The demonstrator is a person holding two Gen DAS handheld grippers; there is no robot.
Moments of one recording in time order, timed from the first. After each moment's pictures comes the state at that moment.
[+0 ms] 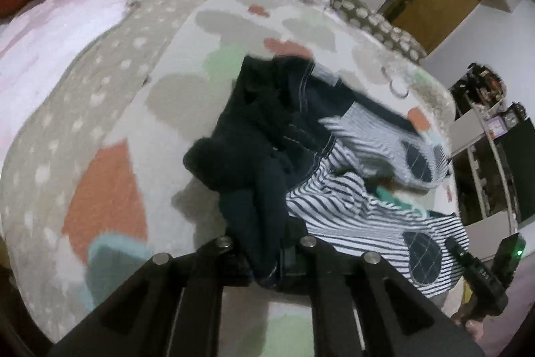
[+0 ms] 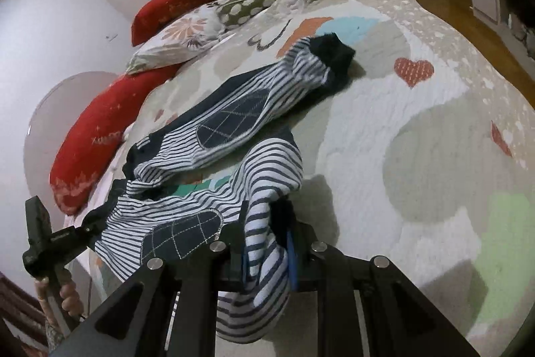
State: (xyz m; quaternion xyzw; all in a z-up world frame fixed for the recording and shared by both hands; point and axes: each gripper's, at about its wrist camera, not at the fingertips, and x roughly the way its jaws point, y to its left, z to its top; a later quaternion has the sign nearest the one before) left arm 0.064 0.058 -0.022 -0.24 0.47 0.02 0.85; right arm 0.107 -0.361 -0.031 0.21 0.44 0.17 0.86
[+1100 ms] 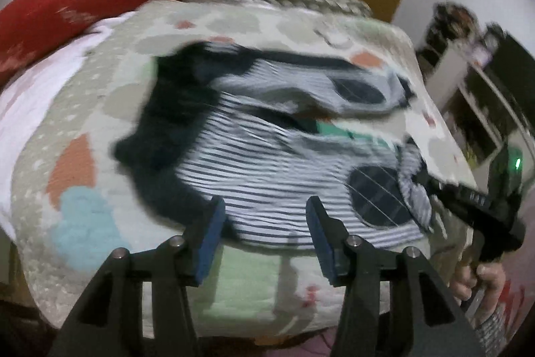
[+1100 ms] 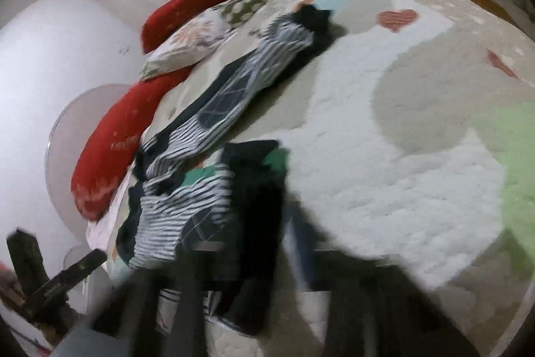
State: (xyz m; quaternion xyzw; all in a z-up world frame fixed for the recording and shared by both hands) left arm 0.010 -0.071 -0.004 -0.08 0.45 -0.03 0.89; right arm 0.081 -0.367 -0.068 0.27 0.42 0.21 0.84
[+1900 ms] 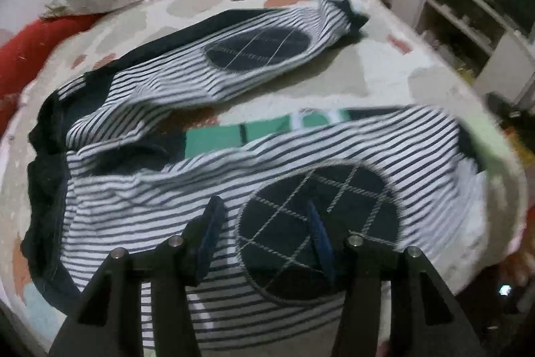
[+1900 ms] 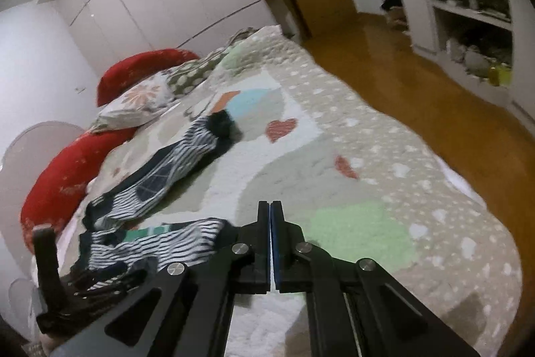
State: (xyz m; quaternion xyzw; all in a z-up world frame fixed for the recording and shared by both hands) left arm 0.094 -0.189 -0.038 0.05 0.50 -0.11 0.86; right arm 0.050 -0.460 -0.013 0.22 0.34 0.06 0.91
